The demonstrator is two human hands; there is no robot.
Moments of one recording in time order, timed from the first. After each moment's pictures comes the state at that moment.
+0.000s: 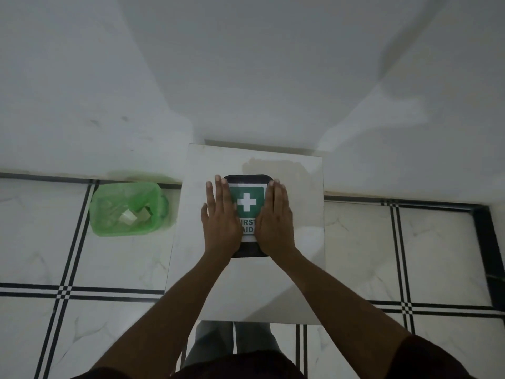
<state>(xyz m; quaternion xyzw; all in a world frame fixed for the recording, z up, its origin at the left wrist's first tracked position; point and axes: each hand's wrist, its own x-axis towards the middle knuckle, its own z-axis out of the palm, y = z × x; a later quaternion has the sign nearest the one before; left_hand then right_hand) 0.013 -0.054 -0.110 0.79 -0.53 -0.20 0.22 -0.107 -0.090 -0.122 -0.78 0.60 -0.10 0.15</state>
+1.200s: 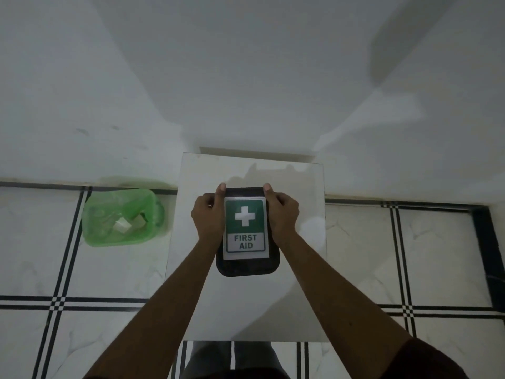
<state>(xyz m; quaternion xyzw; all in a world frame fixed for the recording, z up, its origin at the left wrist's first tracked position) 0.039 -0.109 -0.122 0.80 -0.22 -0.35 0.44 -0.097 -0.153 -0.119 -0.42 0.71 -0.31 0.48</state>
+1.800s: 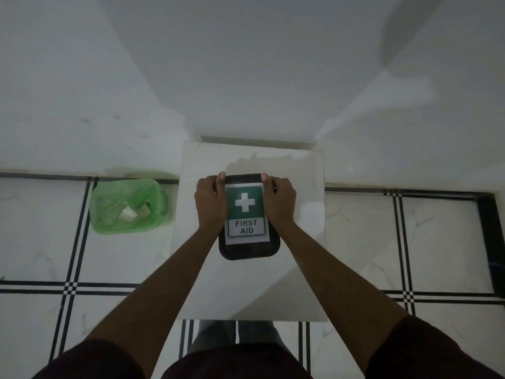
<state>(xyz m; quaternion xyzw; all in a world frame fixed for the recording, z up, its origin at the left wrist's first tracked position) 0.038 -0.105 -0.110 0.82 -0.35 -0.29 0.36 -0.095 -0.147 -0.110 -0.56 0.69 -0.25 0.39</state>
